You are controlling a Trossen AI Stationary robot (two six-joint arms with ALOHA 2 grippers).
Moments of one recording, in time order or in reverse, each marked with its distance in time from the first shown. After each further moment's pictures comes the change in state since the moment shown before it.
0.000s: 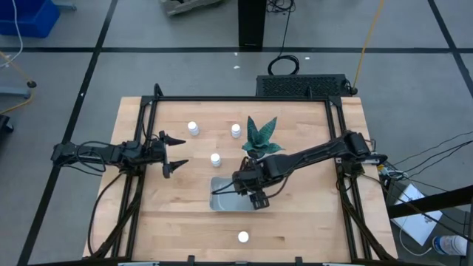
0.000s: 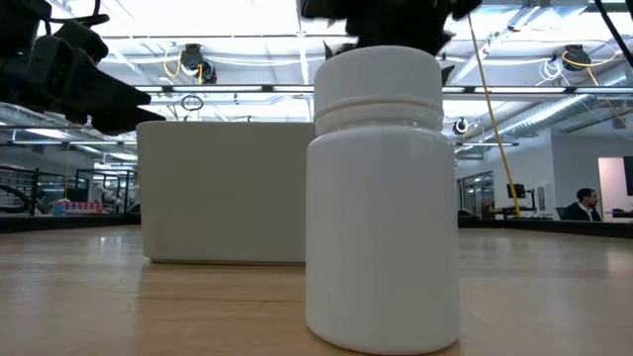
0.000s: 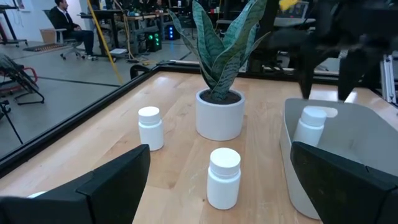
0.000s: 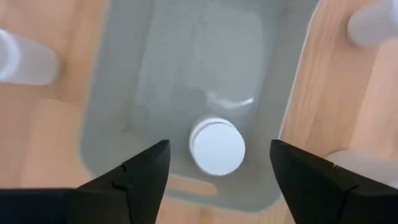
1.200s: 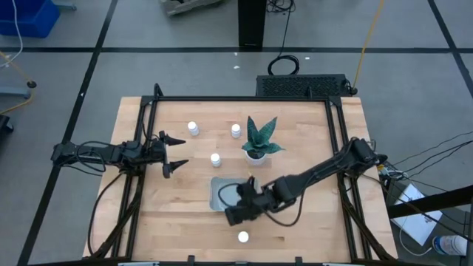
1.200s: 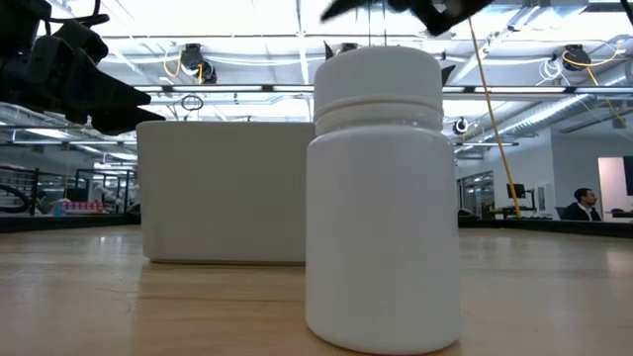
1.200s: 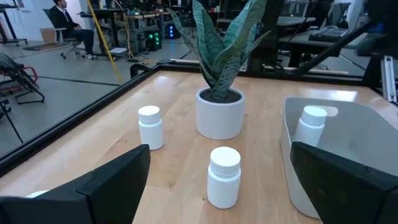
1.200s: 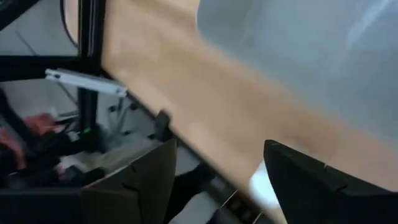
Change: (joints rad) left arm 0.000 0.000 0.000 0.000 -0.002 0.000; right arm 0.192 0.002 0.012 0.375 0.004 1.639
